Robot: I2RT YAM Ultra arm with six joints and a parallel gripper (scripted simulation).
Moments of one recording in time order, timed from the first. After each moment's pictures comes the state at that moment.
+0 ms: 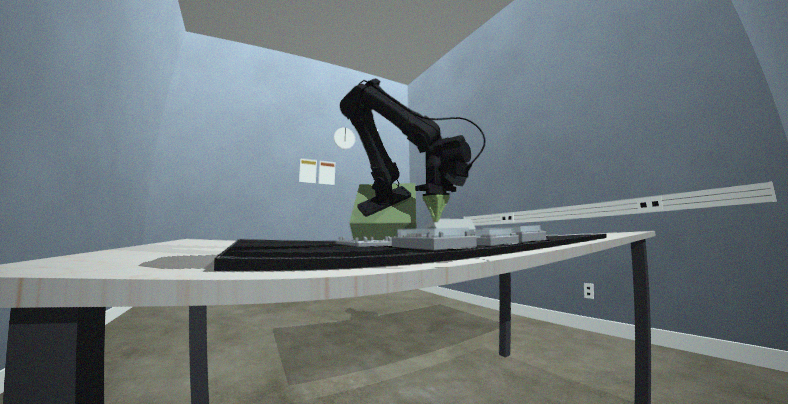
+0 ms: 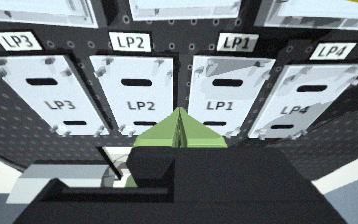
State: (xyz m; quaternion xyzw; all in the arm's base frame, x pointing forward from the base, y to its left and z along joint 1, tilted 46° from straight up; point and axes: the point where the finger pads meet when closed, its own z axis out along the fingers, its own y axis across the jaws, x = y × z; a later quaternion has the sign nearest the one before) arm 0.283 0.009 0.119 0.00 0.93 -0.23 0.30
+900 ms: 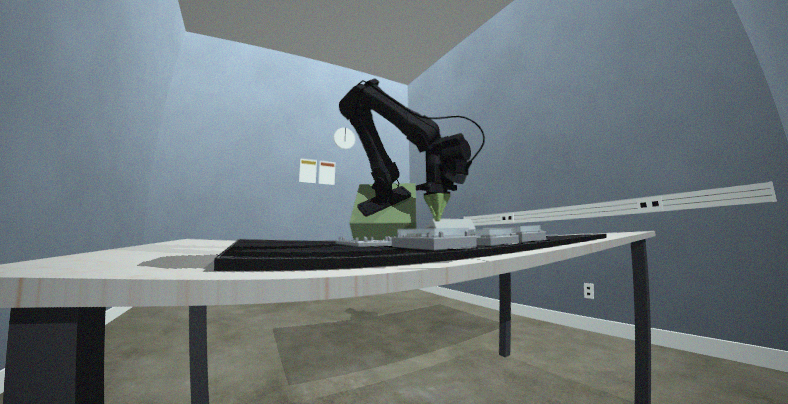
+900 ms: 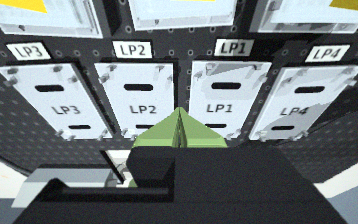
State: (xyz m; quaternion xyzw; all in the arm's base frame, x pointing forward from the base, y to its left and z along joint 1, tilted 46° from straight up) arm 0.286 0.010 0.123 0.01 0.92 -0.22 0.32
